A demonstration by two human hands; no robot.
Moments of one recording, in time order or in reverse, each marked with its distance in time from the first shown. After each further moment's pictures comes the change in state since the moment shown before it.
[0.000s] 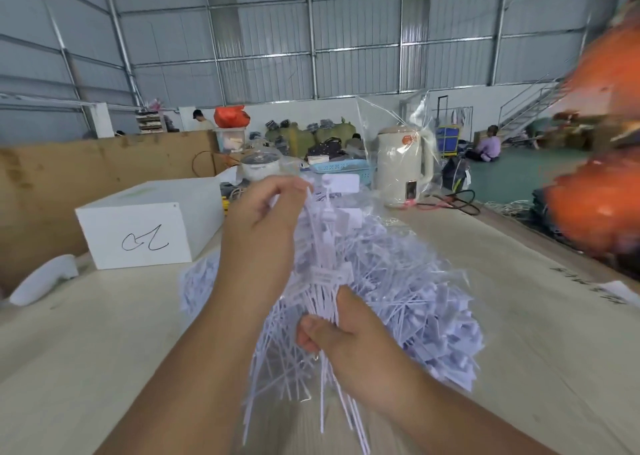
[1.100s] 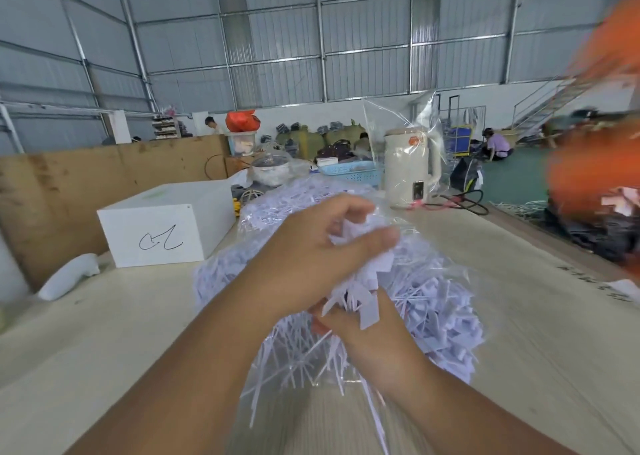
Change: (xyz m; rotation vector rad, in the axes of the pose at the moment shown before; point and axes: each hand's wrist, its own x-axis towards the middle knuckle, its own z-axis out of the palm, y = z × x) left_hand -0.015 0.014 0.006 0.335 -0.574 0.079; right_hand -0.001 -0.014 -0.009 0.270 0.081 -0.184
